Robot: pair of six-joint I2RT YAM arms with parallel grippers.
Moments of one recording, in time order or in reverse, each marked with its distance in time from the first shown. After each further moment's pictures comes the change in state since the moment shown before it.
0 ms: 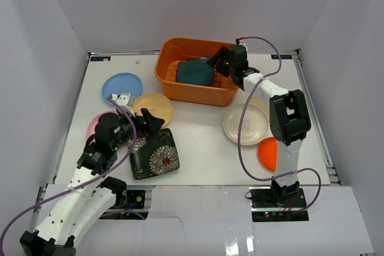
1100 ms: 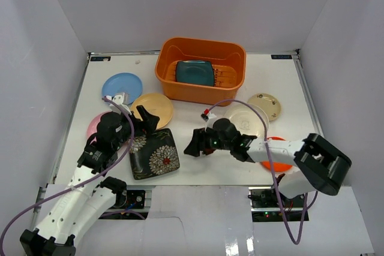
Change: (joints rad) left arm 0.000 0.010 0.003 -0.049 -0.157 -0.085; right arm 0.528 -0.640 -0.950 0.258 -0.222 -0.129
